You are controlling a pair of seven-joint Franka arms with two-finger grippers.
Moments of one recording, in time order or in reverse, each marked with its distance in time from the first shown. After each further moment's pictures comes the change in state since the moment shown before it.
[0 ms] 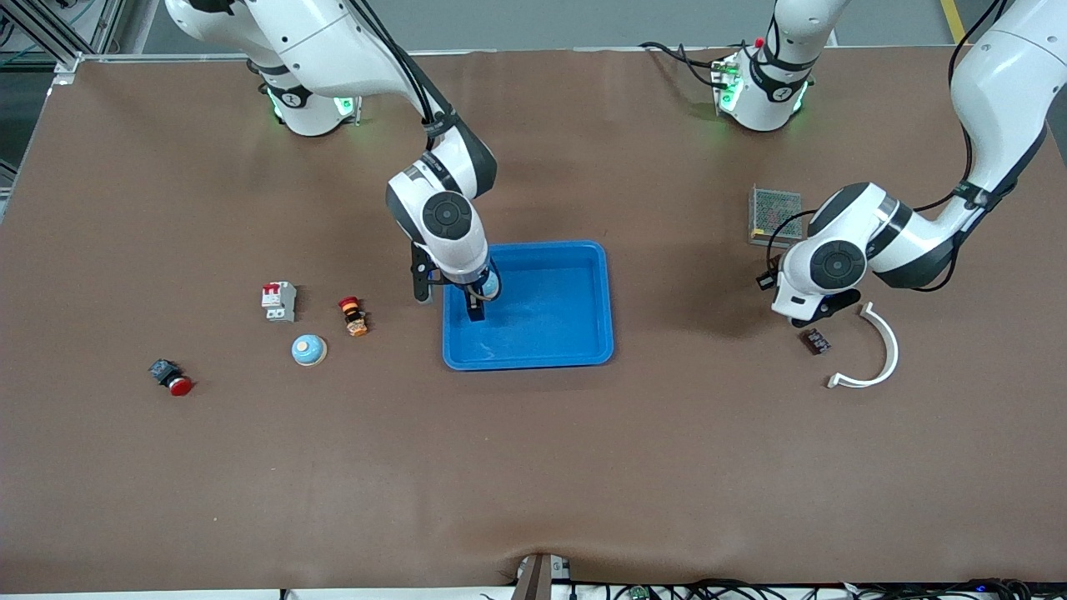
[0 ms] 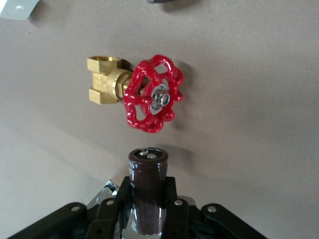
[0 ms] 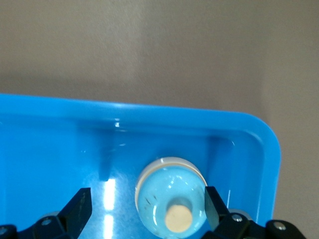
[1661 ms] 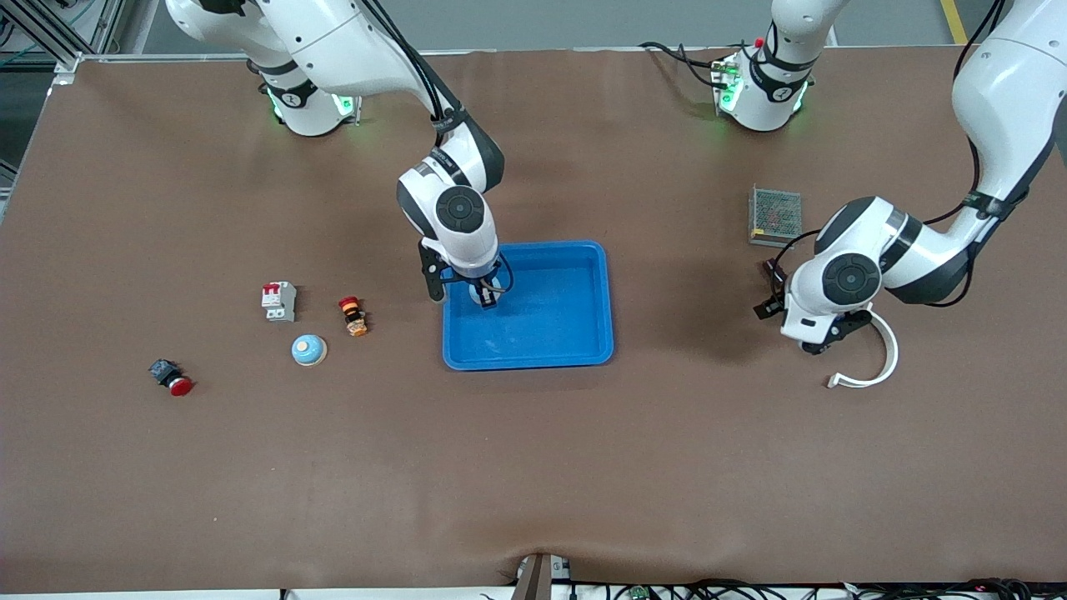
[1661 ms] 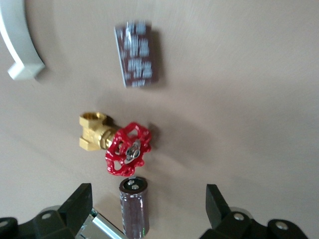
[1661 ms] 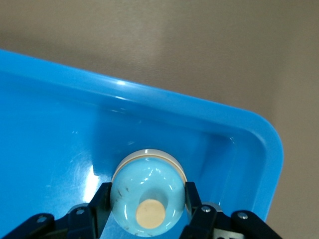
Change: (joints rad) left arm -0.088 0.002 0.018 0.164 0.001 -0.001 -0.001; right arm 0.026 0.013 -0.007 0.002 -0.004 0.013 -0.157
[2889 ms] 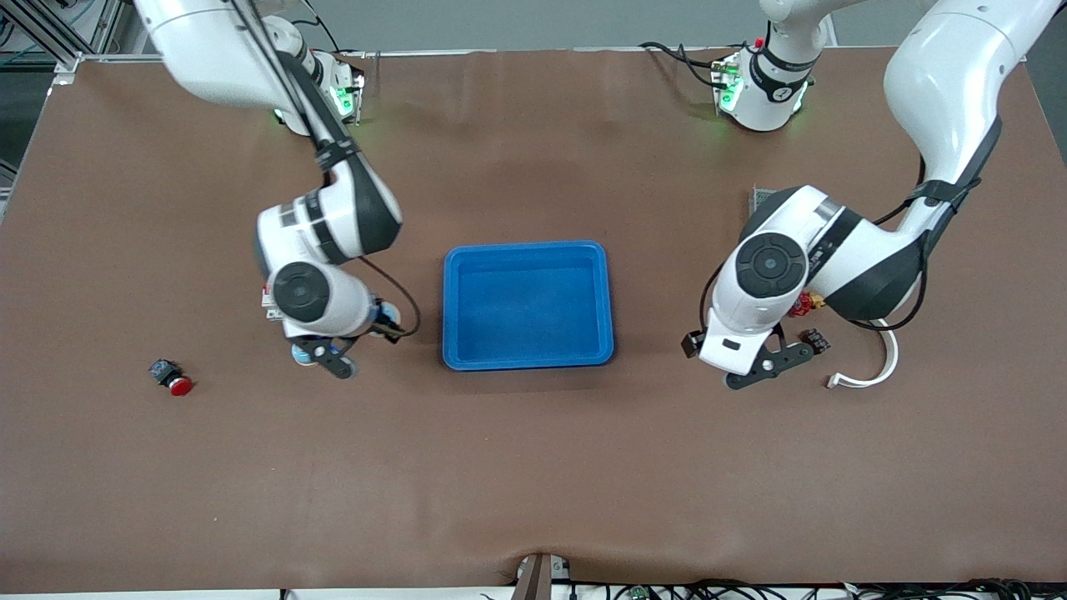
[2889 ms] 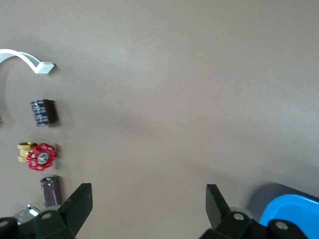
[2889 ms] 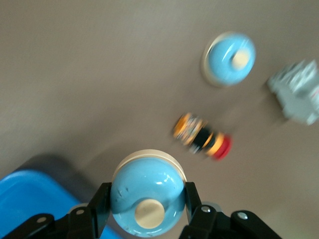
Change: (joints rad) left arm -0.551 -0.007 0.159 0.500 -0.123 -0.111 0.039; right arm -0.377 -0.094 -0.023 0.203 -0.007 -0.477 -1.072
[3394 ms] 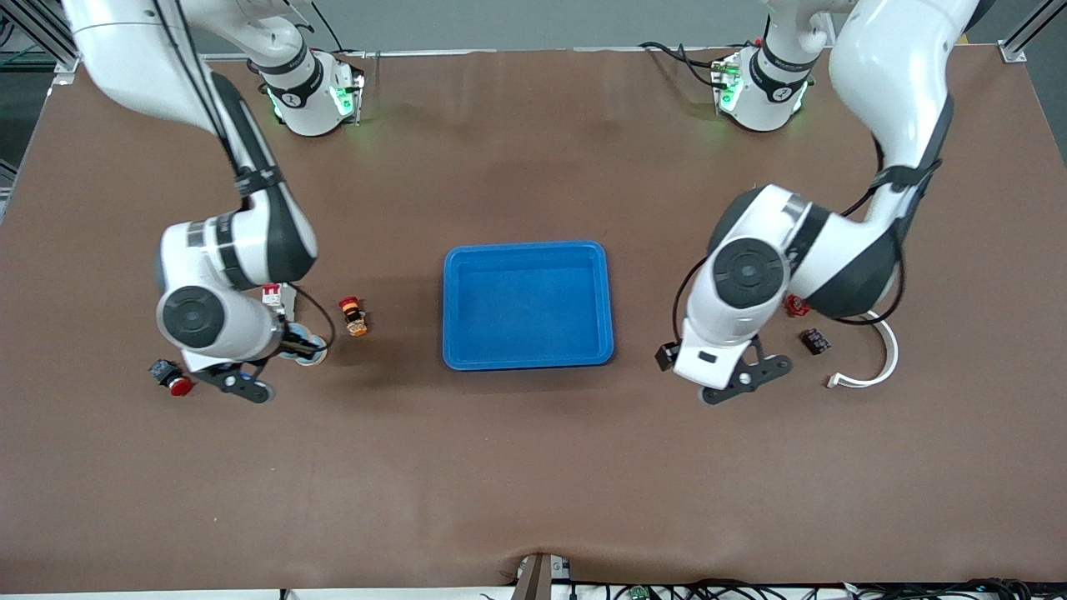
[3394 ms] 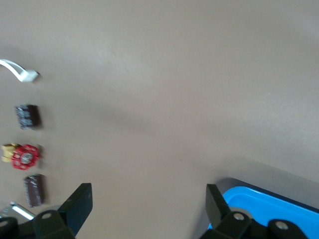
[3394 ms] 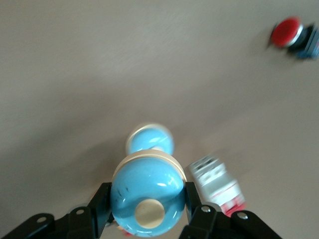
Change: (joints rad) left arm -0.371 -0.134 0.493 0.161 -0.371 0.032 0.217; right arm -0.193 -0.007 -0.003 -0.008 -0.138 0.008 -0.349
